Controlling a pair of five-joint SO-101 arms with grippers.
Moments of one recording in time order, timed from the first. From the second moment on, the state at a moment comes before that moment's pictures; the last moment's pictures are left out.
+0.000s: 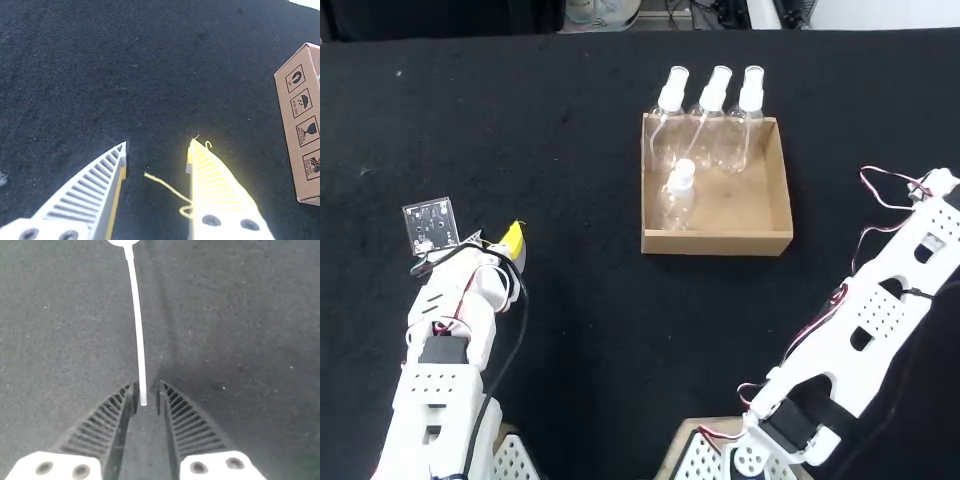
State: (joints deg) left arm -5.8 -64.8 88.3 12.9 11.5; right arm 43.7 84.1 -92.8 72.4 -26.2
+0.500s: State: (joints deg) left arm -5.8 -64.8 88.3 12.9 11.5; right arm 43.7 84.1 -92.8 71.2 -26.2
